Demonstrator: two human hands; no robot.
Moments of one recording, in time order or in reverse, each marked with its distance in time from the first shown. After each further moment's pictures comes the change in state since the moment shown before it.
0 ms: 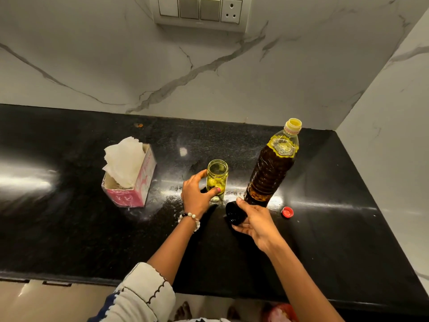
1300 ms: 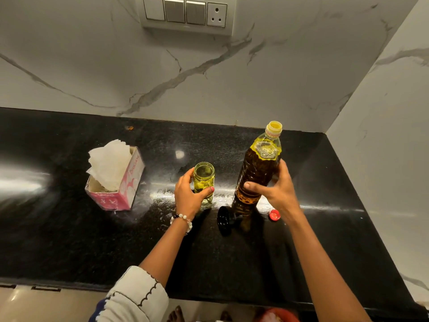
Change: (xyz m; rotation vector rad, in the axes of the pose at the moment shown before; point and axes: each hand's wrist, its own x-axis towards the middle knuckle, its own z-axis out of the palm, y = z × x) left_hand 0.000 0.012 0.015 -0.049 0.054 0.008; right_hand 0.012 -0.083 -0.066 -0.377 0.064 -0.680
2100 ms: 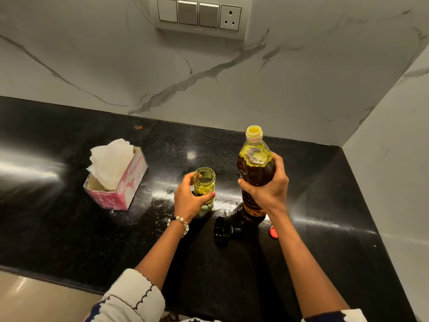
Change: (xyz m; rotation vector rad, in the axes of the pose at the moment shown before) left_hand 0.012 0.000 0.009 -0.006 -0.003 -0.052; right_hand 0.043 0.001 0.023 -0.164 0.150 -0.414
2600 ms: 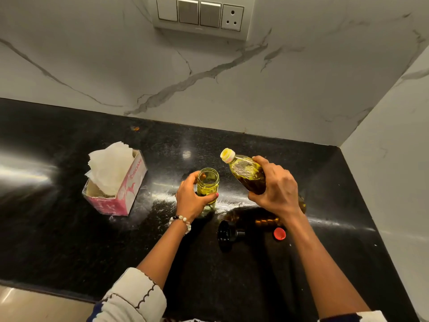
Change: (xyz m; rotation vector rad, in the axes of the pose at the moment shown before) left_hand 0.013 0.002 -0.004 0.063 -0.019 0.096; right_hand 0.011 0.003 -0.012 -0.772 -0.263 -0.344
